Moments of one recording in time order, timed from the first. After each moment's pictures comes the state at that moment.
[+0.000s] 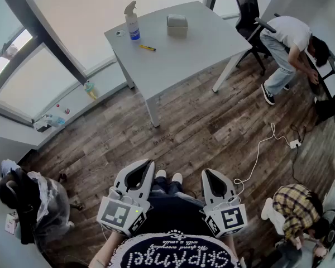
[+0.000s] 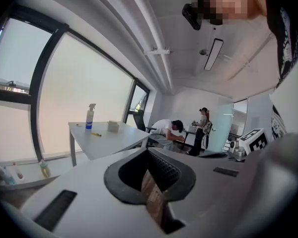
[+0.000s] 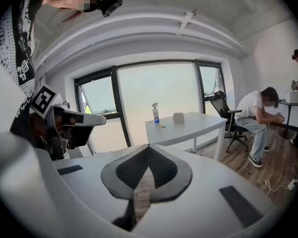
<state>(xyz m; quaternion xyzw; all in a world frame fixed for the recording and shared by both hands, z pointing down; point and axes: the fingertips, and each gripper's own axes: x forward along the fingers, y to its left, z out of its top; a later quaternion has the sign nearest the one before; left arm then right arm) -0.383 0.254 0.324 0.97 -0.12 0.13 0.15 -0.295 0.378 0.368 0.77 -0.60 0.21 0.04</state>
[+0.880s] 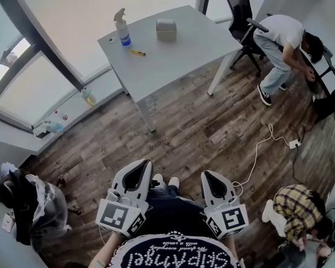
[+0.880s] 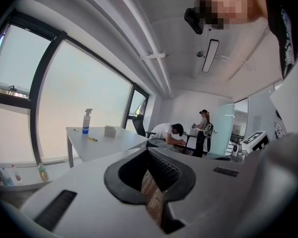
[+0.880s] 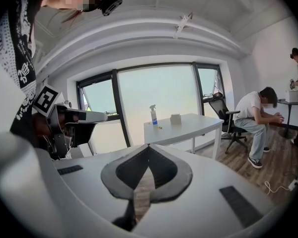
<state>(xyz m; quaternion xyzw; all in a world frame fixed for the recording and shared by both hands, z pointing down) -0.361 0.291 0.315 0.98 -0.14 0.10 0.13 -0.273 0.422 0.368 0.77 -0.61 0.19 0.04</state>
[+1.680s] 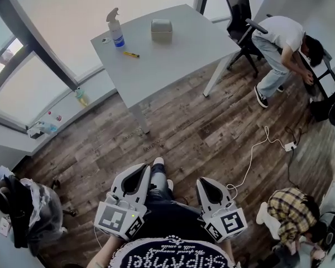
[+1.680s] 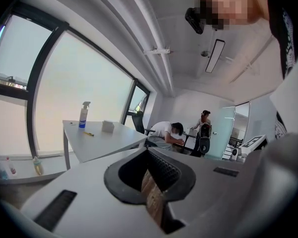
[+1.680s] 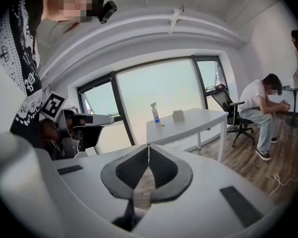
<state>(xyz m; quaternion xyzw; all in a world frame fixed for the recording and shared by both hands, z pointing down) -0.330 0.284 0.331 0.97 -0.13 0.12 0.16 -0.255 0.418 0.380 0.75 -0.62 0.22 0.01</state>
